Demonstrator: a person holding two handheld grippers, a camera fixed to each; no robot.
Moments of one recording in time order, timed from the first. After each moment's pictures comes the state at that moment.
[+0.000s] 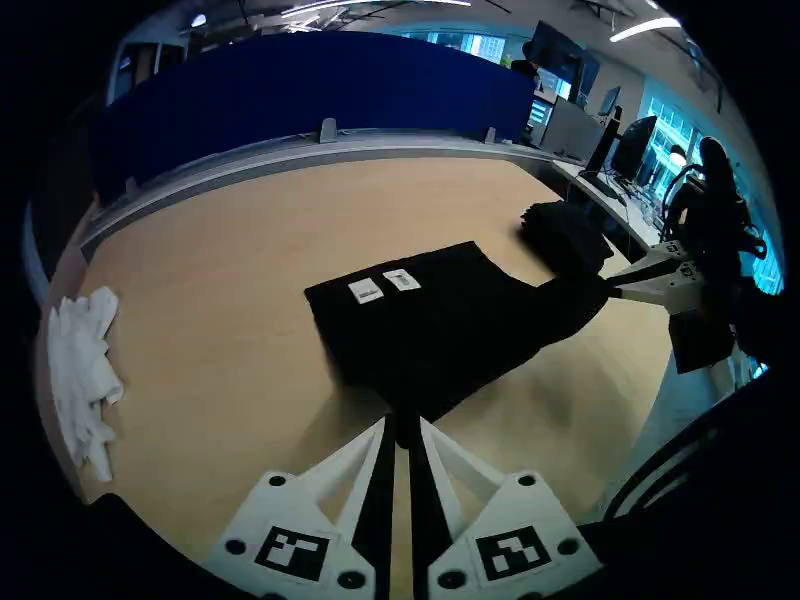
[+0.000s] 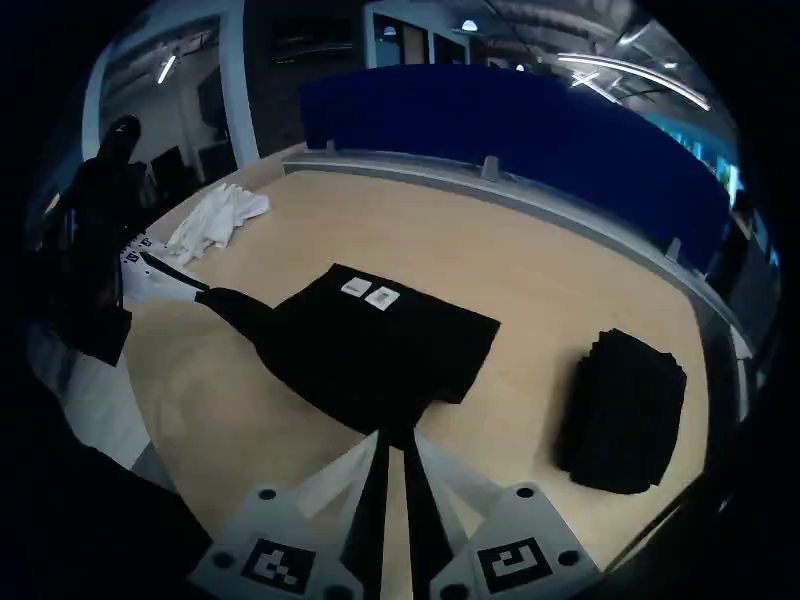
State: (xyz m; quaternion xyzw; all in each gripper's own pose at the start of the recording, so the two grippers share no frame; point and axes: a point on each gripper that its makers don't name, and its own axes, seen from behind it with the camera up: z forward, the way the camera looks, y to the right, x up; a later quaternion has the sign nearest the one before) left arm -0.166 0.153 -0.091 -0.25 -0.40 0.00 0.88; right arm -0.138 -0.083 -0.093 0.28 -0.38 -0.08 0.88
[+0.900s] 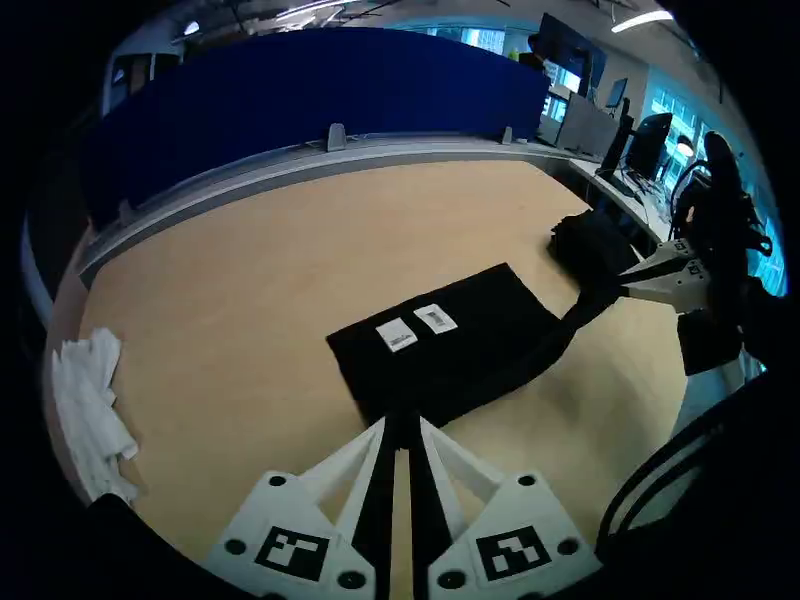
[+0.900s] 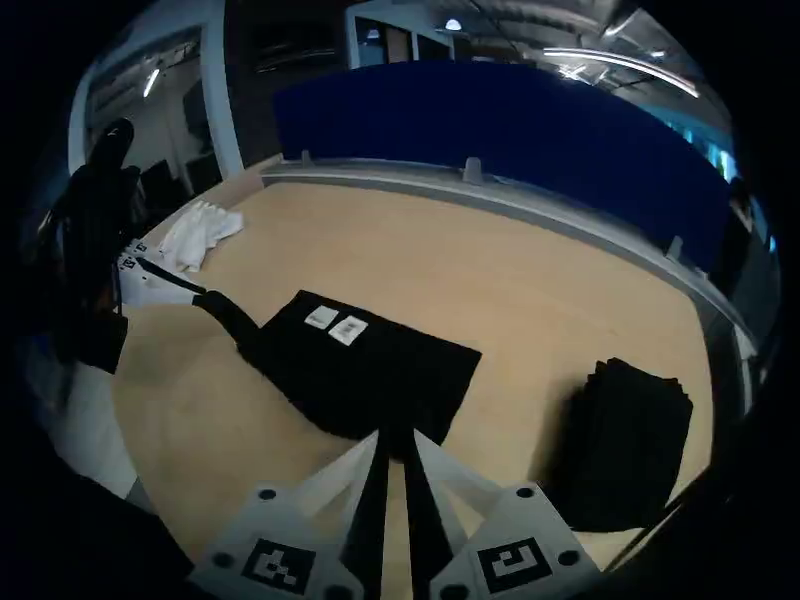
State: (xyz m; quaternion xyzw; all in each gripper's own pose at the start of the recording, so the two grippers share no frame) left arm -0.166 0.151 -0.012 -0.24 -0.40 0.03 0.88; right arm -0.148 -0.084 -0.016 0.26 -0.38 -0.06 0.89
